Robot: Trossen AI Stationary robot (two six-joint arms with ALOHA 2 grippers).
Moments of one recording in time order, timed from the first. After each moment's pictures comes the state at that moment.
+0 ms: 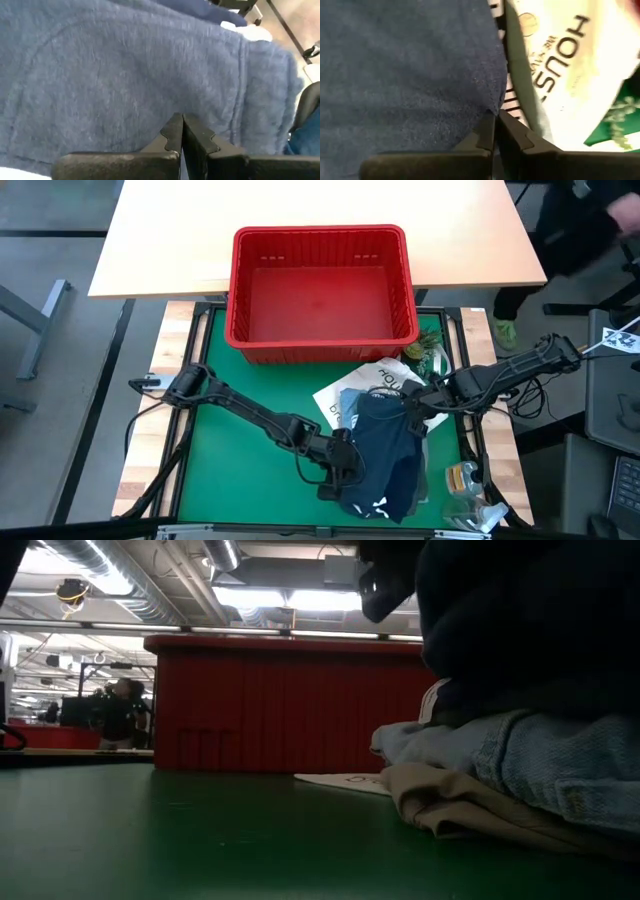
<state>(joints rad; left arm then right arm) -0.37 2.09 1.64 -0.28 0.02 -0.28 0.37 1.18 1.00 -1.14 0.19 0.73</state>
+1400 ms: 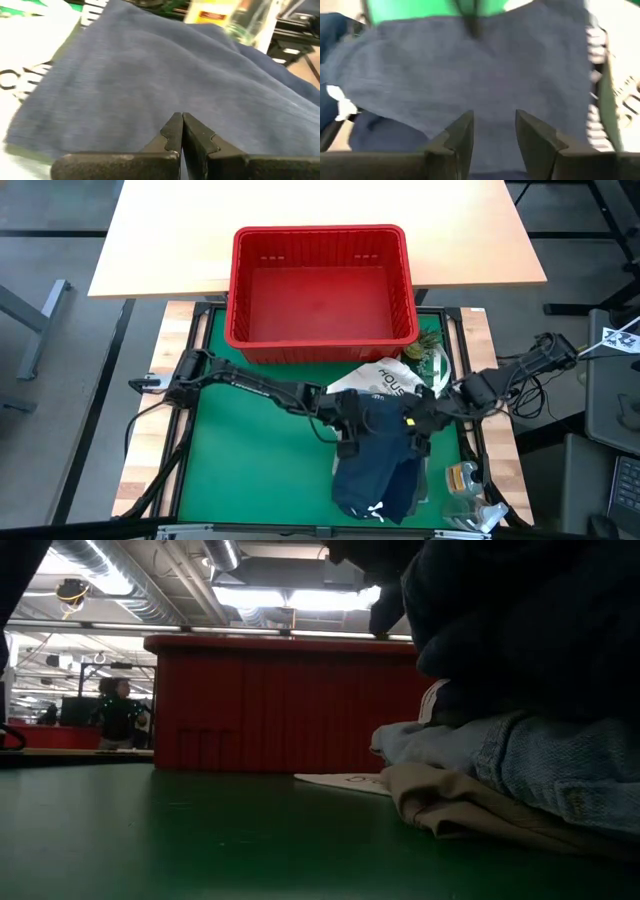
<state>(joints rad) -0.17 2.05 1.64 -0.24 0.02 -0.28 0.50 1.20 1.14 -1.01 0.10 0.76</state>
